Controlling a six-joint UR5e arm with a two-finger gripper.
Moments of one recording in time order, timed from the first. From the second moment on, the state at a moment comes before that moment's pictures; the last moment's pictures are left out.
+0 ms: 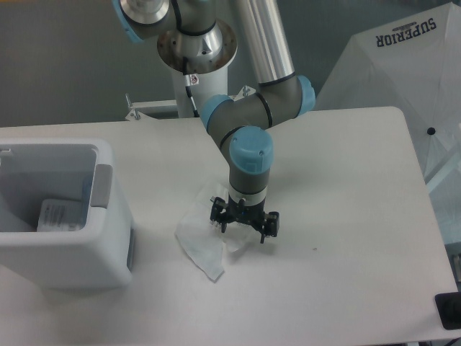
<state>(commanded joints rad) 2.44 -2.04 -1.90 -0.62 1.47 0.74</state>
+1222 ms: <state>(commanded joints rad) 2.49 -1.84 -1.90 -0.67 1.35 0.68</state>
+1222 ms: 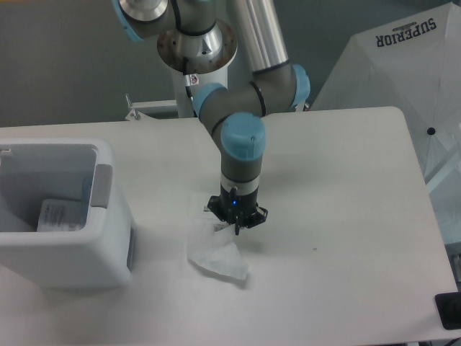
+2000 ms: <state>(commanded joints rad) 2.51 -1.62 -1.56 -0.66 1.01 0.42</state>
